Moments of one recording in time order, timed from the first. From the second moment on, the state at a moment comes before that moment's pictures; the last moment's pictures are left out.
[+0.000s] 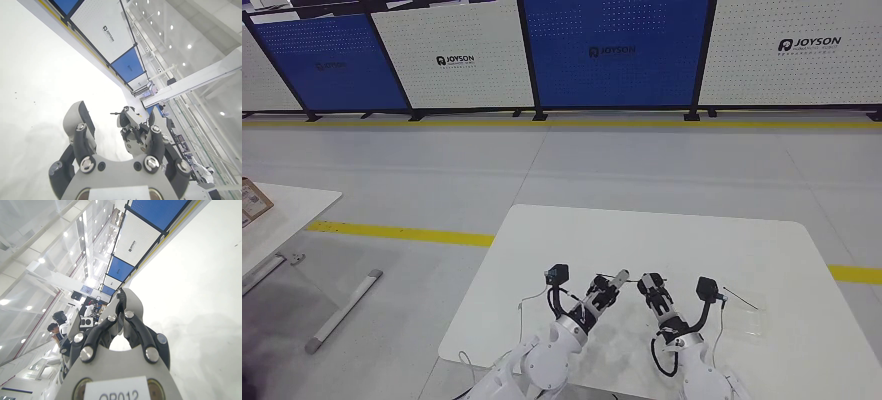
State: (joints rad) left arm 1.46 -1.26 -0.98 -1.62 0.19 -0.04 0.10; right arm -1.44 -1.37 1.06 -1.51 -0.26 -0.13 -0.02
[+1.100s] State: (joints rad) left arm 1.47 -1.27 -1.00 -1.63 0.18 -0.07 0.06; right arm -1.44 -1.38 1.06 -1.50 -0.28 -0.12 0.00
